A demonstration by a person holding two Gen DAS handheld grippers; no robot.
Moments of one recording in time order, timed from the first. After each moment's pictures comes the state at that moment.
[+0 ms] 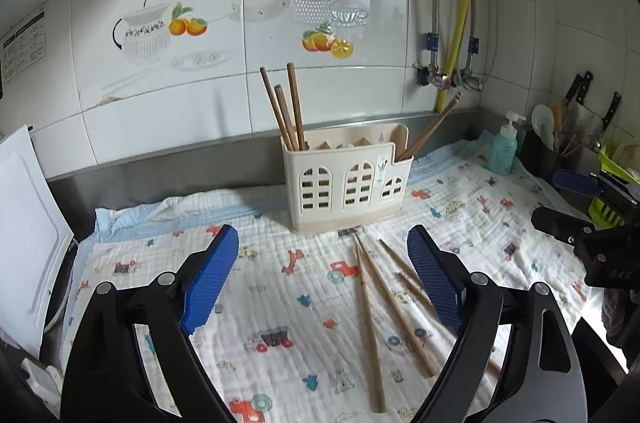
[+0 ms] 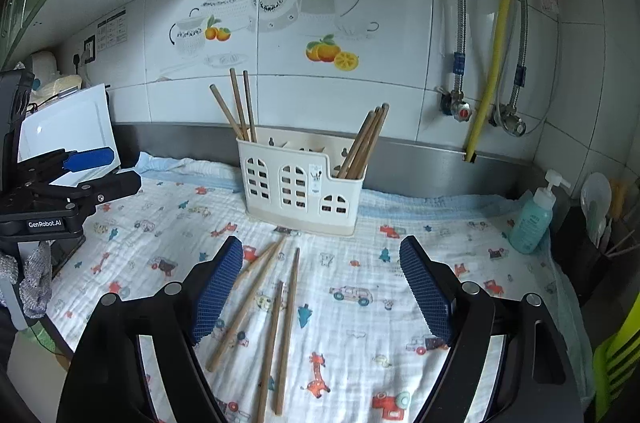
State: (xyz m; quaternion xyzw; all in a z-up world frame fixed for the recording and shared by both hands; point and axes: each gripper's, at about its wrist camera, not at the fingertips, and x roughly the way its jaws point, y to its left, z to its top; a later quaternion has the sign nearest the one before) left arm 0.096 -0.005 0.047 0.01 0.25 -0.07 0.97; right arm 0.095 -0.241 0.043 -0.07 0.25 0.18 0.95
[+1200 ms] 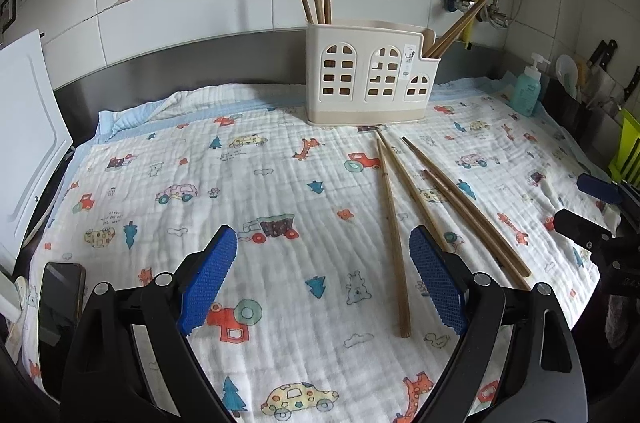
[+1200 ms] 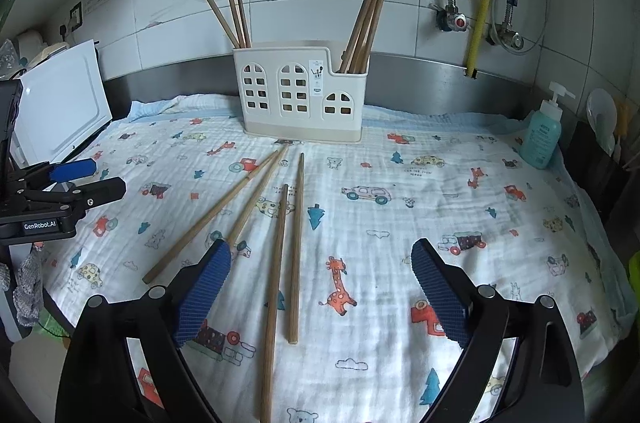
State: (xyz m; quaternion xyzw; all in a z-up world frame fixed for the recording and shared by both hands) left arm 0.074 0.008 -0.041 -0.01 0.34 -0.03 0.94; right arm 0.071 -0.242 -0.041 -0.05 0.32 0.16 0.93
